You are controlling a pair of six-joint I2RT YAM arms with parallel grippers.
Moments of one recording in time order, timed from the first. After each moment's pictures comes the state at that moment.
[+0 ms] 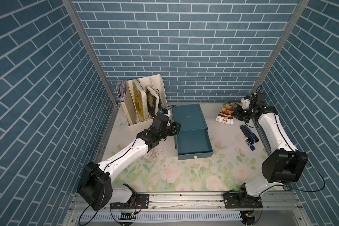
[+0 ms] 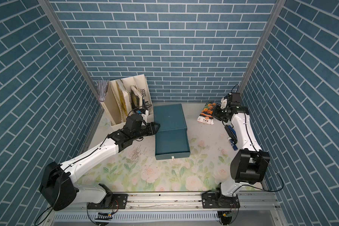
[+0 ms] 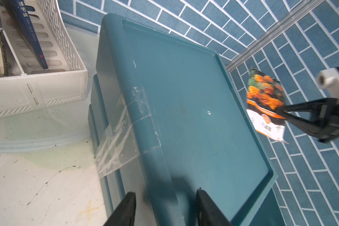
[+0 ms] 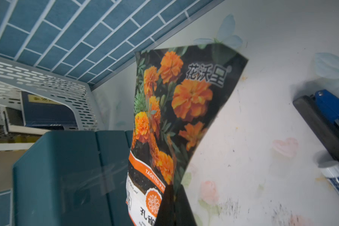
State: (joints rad) left arm -0.62 1.37 1.05 -0.21 0.06 -0.65; right arm -0.04 1.64 1.56 -0.83 -0.36 0.35
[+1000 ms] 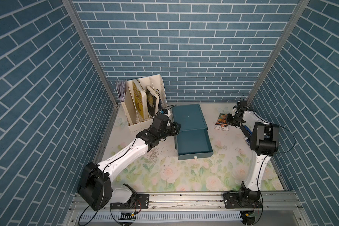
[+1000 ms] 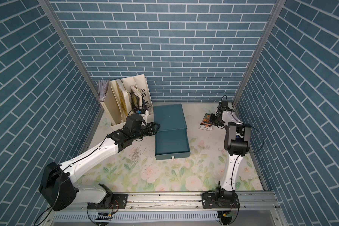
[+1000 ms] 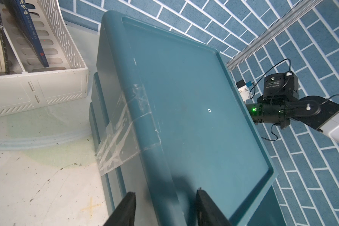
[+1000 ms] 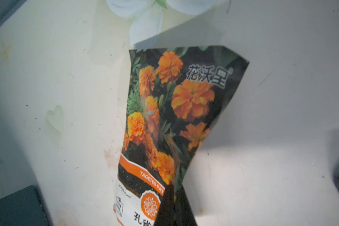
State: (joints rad) left arm -0.62 1.36 1.05 -0.23 0.06 -0.65; right arm -0.05 2.15 1.66 -0.65 -0.23 0.23
